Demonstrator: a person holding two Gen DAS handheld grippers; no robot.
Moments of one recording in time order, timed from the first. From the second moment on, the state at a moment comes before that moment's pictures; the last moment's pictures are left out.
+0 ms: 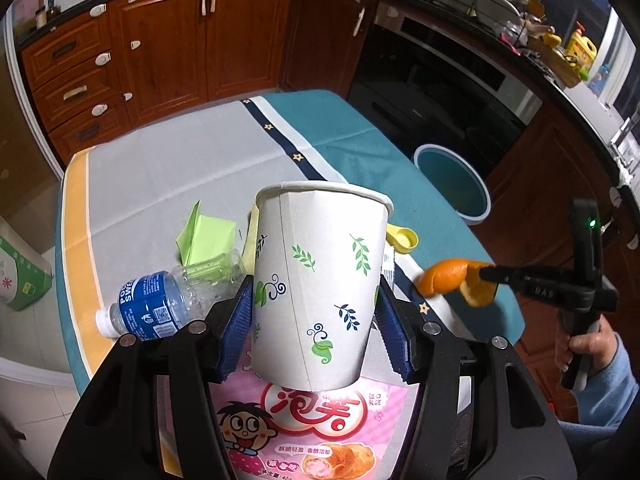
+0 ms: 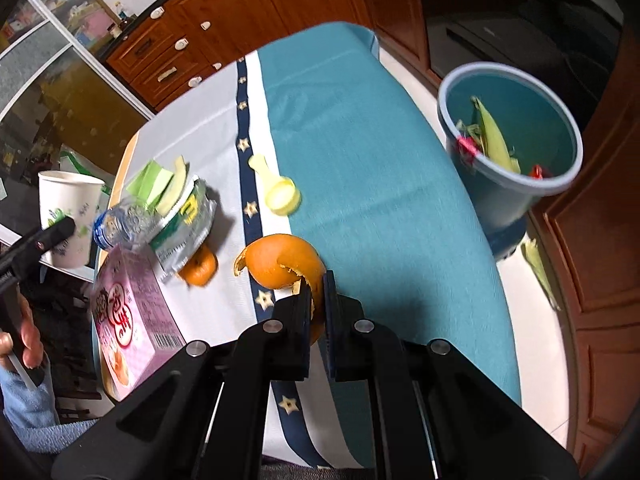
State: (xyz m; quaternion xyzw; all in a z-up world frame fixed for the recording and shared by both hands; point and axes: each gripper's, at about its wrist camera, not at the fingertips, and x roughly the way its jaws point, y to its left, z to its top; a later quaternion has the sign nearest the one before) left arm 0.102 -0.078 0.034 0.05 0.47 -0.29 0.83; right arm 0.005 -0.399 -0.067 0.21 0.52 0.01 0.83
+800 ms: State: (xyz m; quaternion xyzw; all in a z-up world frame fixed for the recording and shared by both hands) left arm 0.081 -0.152 0.002 0.10 0.51 -0.33 0.79; right arm 0.012 -0.398 -0.110 0.25 0.51 0.03 0.83
